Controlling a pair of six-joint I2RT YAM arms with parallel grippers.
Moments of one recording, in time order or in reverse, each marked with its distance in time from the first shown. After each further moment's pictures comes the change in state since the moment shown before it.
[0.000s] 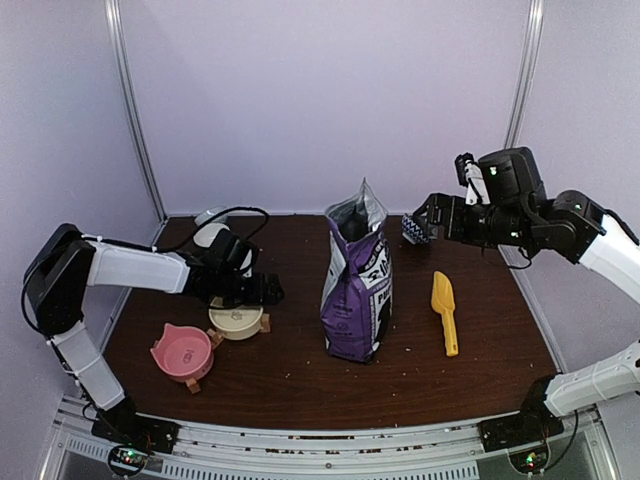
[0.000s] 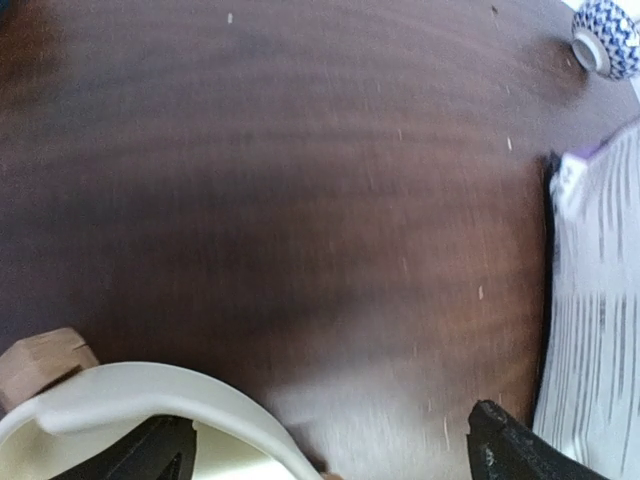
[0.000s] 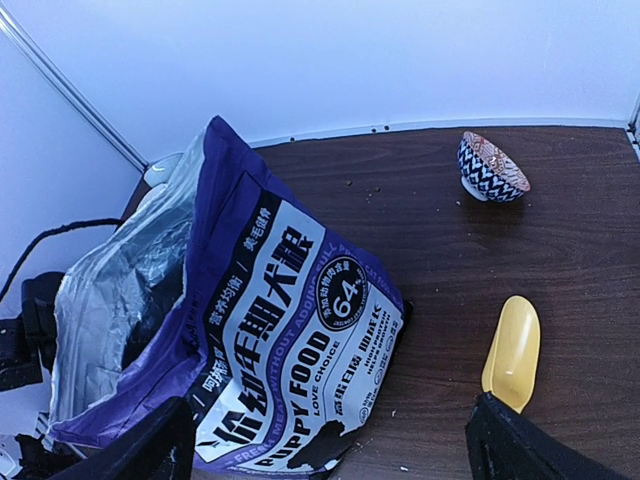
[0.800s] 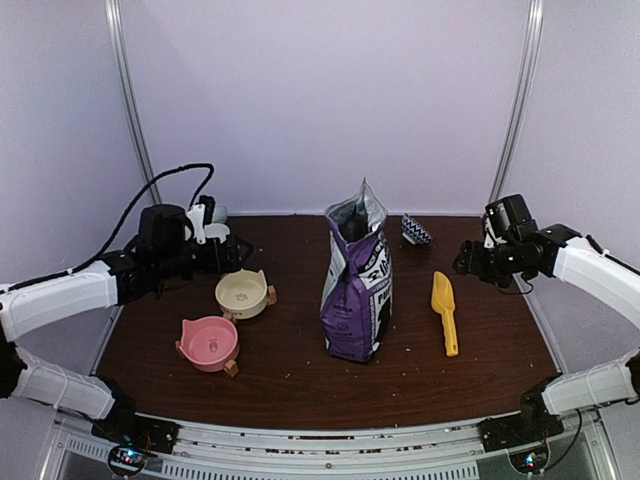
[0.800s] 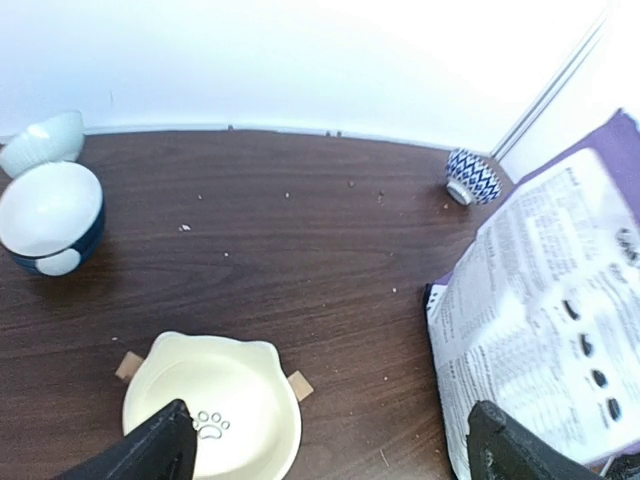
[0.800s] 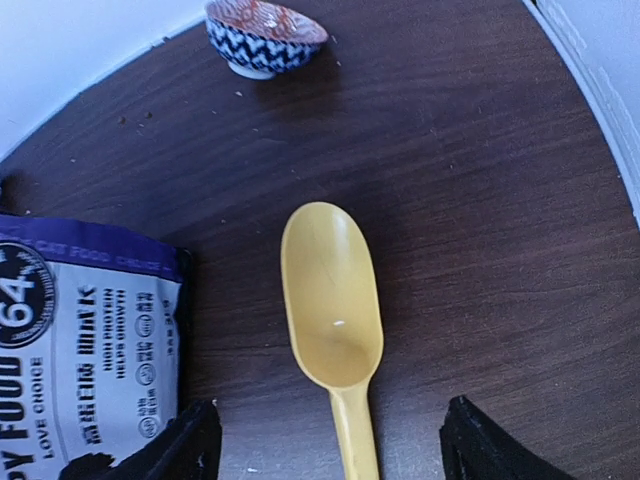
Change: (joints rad) left arm 0.093 -0.443 -0.113 0.101 0.006 0.178; right arm -0.405 0.011 -0.346 0.058 -0.155 -0.018
